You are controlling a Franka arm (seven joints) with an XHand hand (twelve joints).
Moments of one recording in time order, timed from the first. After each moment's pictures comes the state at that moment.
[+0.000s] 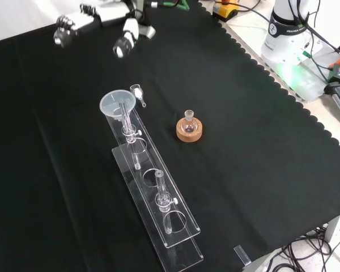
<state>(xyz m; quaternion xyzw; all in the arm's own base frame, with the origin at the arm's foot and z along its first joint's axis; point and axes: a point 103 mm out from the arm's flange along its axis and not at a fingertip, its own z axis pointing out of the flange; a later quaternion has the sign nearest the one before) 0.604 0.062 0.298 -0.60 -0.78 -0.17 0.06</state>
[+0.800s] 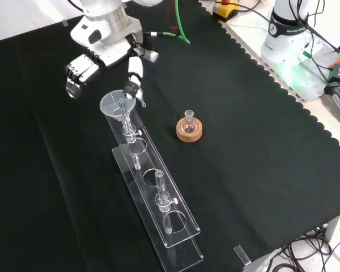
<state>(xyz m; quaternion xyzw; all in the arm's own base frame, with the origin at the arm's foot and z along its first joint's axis) 0.605 0.094 0.240 -0.61 -0.79 -0.03 0.10</state>
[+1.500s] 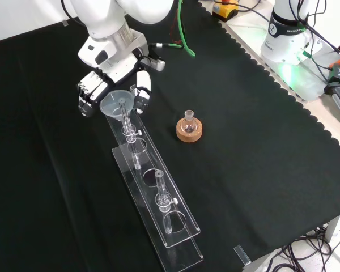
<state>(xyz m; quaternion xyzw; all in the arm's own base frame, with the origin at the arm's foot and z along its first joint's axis) 0.596 0.109 0.213 -0.61 -0.78 0.02 0.13</state>
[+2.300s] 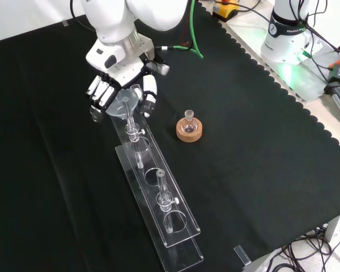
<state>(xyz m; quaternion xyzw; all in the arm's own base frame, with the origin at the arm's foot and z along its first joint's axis) 0.587 0.112 0.201 -0.60 -0.79 0.02 0.10</state>
